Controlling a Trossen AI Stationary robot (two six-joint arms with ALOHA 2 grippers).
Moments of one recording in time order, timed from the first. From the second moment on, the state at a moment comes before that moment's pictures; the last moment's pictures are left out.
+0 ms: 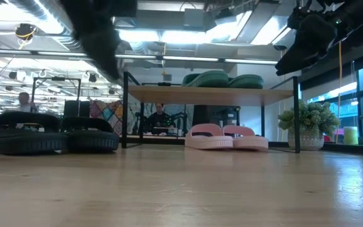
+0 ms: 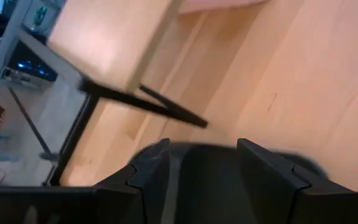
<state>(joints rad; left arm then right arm) -0.33 1.62 1.21 -1.14 -0.82 -0.79 -0.15 0.72 0.60 -0.49 0.28 0.13</state>
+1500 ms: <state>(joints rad) -0.11 1.74 0.89 -1.05 -0.79 -1.00 -0.15 0.72 0.60 -0.43 0.28 0.20</state>
